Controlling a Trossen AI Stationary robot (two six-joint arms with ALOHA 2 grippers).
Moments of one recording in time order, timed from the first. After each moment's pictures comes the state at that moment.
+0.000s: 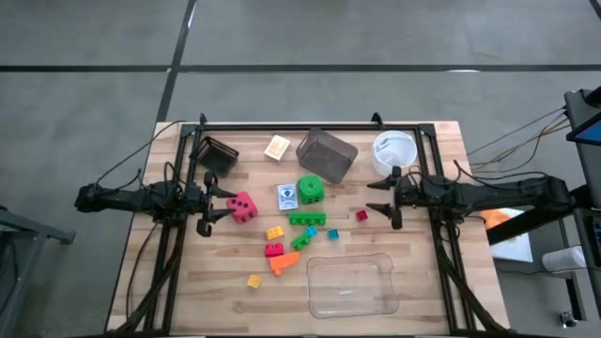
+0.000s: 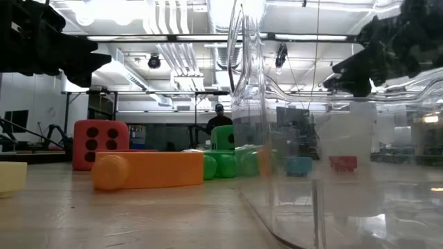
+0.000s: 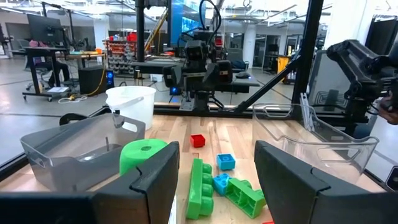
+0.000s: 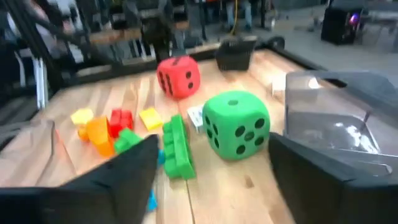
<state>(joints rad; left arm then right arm) -0.12 0.01 0.00 0.03 -0.11 -0.04 -0.03 0.55 0.14 0.19 0.09 0.20</state>
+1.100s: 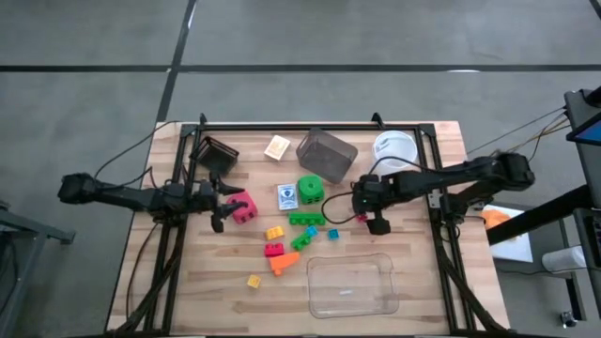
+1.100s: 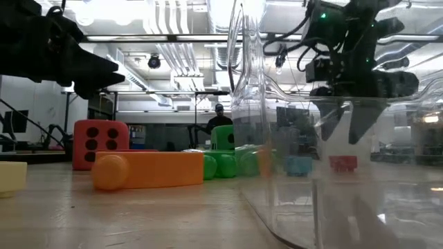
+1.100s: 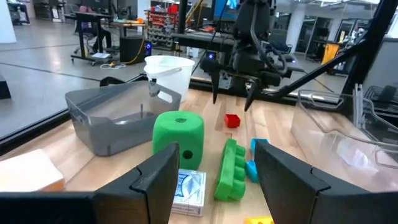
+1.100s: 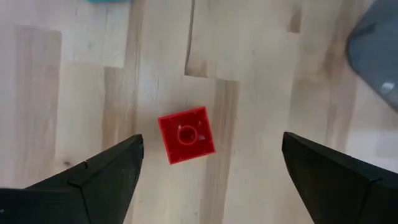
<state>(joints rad) -0.12 0.36 0.00 0.27 -0.29 -0.14 -0.02 1.40 0.79 -0.66 0.05 -0.13</state>
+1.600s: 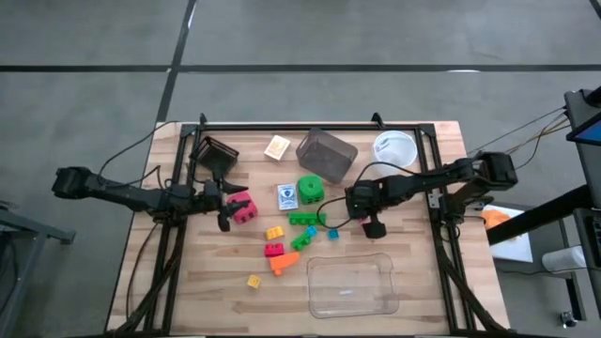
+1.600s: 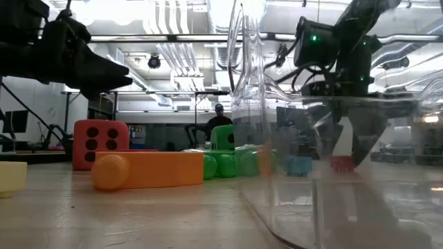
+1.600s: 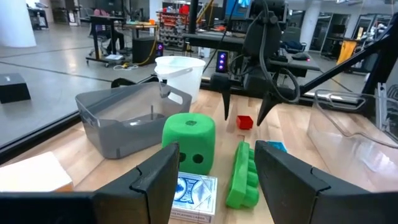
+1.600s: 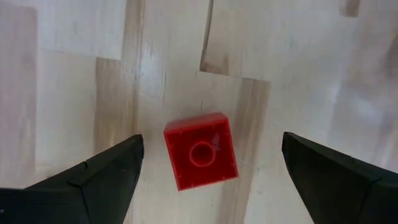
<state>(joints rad) -0.12 0.58 0.00 0.49 -0.33 -0.12 -0.02 1.55 0.79 -0.60 0.03 -0.14</state>
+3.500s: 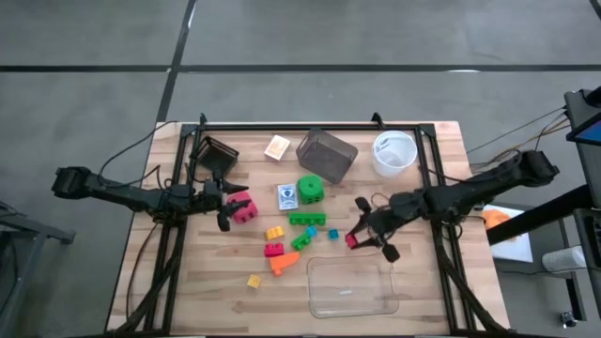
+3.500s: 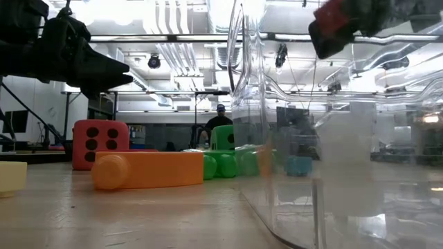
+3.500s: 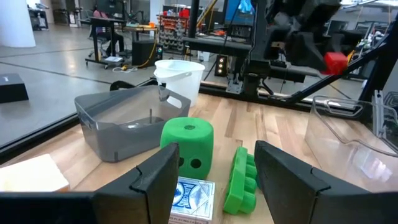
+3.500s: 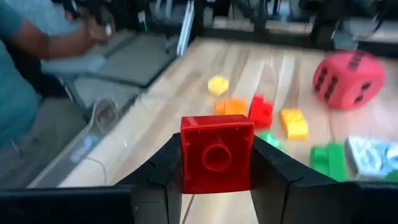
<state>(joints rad) -0.12 0.58 0.00 0.51 -0.33 -0.13 0.27 1.11 0.55 0.16 -0.16 0.05</state>
